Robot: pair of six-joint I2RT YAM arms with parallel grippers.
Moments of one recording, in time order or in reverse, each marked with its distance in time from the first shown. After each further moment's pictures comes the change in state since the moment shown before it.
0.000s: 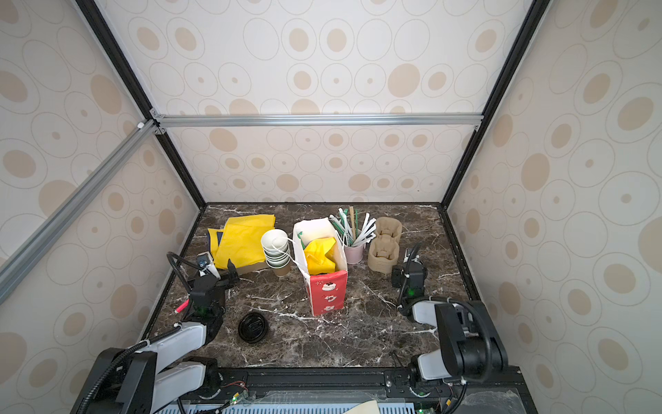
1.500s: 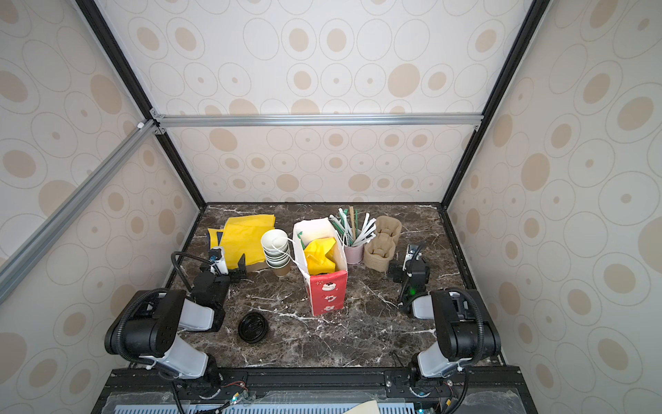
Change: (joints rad) left arm 0.093 0.454 0.042 0.534 0.402 0.124; right arm -0.027 0.021 0.030 0.045 -0.028 -0.001
